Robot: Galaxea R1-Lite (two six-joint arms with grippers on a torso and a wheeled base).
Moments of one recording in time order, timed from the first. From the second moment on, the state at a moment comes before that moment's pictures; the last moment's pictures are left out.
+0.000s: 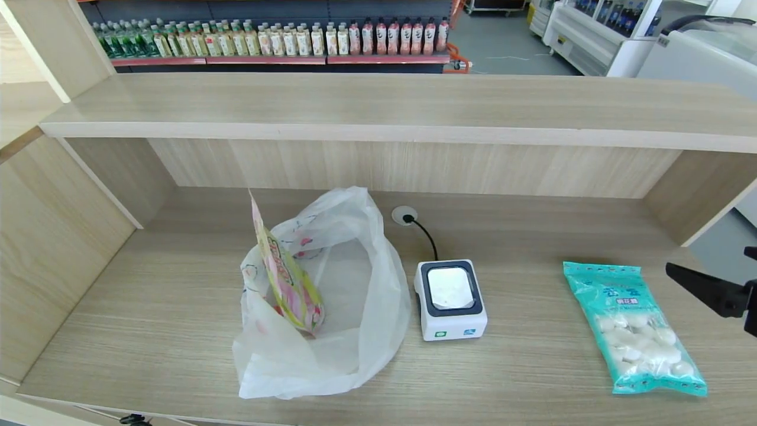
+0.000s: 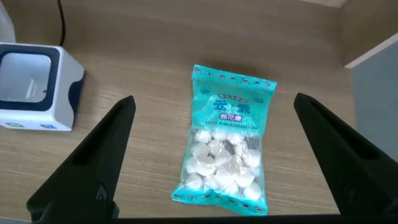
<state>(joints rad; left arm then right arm) -0.01 0.00 0.00 0.00 -0.06 0.00 0.02 1.01 -0.52 -0.28 0.02 -0.18</state>
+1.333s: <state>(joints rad) 0.00 0.00 0.00 0.00 -0.06 0.00 -0.15 1.55 -0.54 -0.33 -0.08 -0.01</state>
